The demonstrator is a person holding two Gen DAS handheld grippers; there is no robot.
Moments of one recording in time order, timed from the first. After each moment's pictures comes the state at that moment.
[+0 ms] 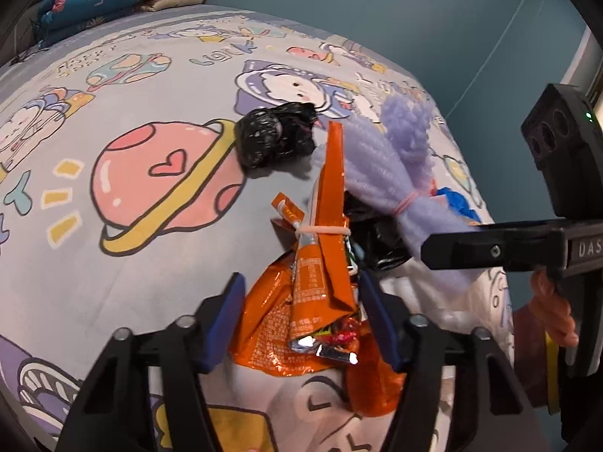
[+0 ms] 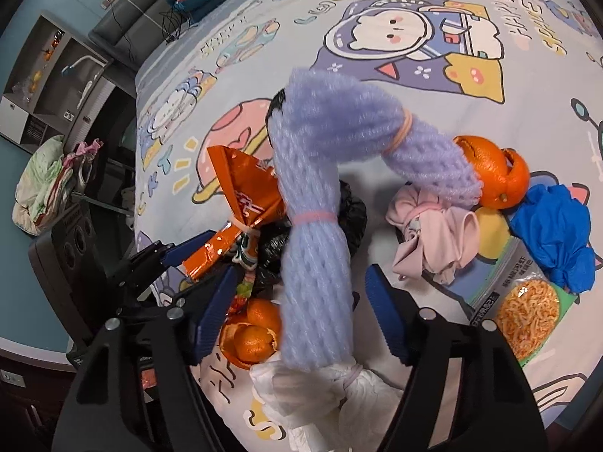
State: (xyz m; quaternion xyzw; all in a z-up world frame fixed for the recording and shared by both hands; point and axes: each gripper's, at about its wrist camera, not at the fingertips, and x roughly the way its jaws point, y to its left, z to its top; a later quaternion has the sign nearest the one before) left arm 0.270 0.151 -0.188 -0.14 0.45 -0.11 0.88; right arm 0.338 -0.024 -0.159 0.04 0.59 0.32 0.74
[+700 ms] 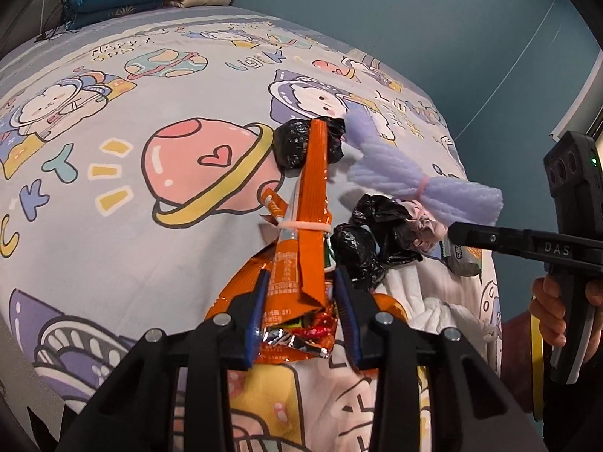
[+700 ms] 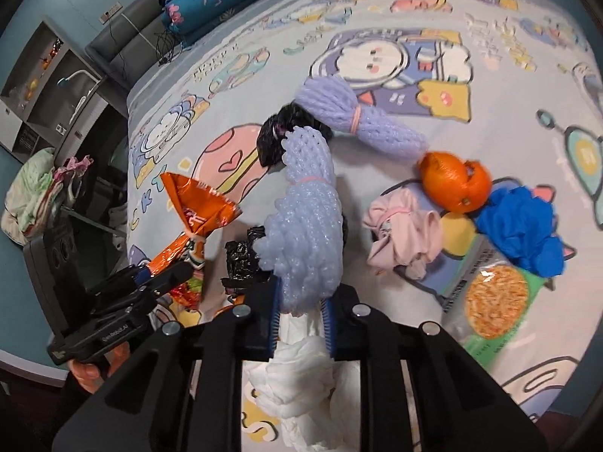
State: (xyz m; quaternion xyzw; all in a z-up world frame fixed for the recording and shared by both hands) left arm 0.233 0.183 -0.171 -0.17 0.43 -0.08 0.88; right arm 0.315 -0.045 -0.131 0.02 0.53 0.28 0.80
